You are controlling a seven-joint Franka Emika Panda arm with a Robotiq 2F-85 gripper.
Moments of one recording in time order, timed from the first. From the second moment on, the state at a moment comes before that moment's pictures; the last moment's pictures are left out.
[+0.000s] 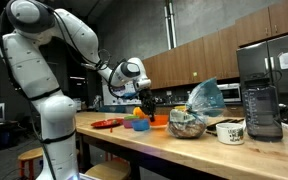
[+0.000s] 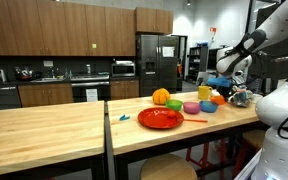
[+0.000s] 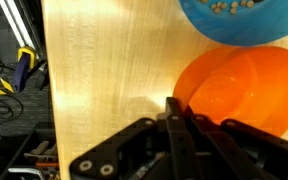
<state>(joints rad) -0.39 -0.43 -0.21 -2.65 -0.43 2.30 1.39</state>
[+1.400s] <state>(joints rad) -0.38 -0.46 -0.13 -2.62 -0.43 2.30 1.31</state>
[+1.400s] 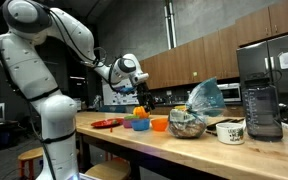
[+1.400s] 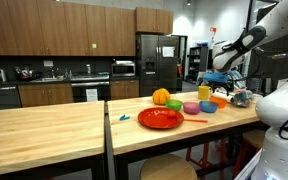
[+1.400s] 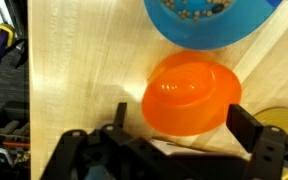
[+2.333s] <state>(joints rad) -0.22 -0.65 -0.07 -2.62 -0.20 2.11 0.59</state>
